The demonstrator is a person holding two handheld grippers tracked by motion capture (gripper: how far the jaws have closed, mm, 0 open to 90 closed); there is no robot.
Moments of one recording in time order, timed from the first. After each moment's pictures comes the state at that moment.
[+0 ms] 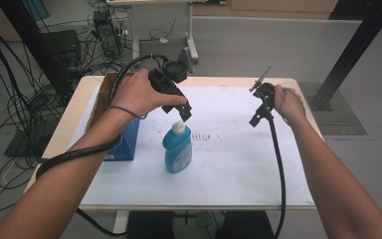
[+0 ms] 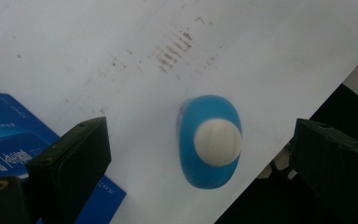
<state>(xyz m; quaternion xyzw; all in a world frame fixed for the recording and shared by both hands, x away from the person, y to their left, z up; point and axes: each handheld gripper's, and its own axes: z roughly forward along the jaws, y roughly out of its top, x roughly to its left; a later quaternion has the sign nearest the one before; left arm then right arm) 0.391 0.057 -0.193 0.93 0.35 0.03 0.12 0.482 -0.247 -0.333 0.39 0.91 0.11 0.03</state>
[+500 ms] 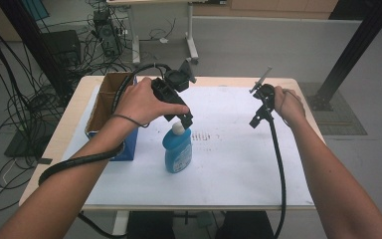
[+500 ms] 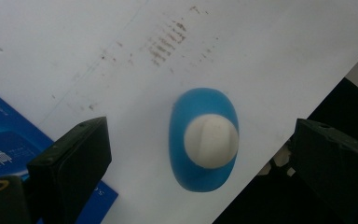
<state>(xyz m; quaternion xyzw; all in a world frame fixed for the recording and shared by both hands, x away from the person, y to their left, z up) 0.385 0.054 -0.210 0.93 0.35 0.02 0.12 0.480 -0.248 -0.336 0.39 0.91 0.11 0.02</state>
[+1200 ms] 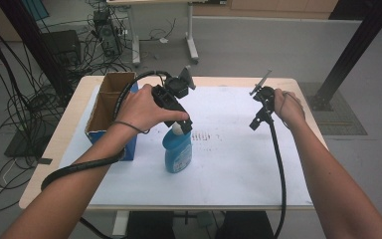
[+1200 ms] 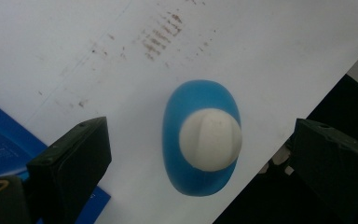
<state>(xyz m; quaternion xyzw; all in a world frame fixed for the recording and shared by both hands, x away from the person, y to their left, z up) 0.383 0.055 -0.227 0.93 0.35 0.02 0.11 0.477 -0.249 -0.343 0.39 0.91 0.11 0.02</state>
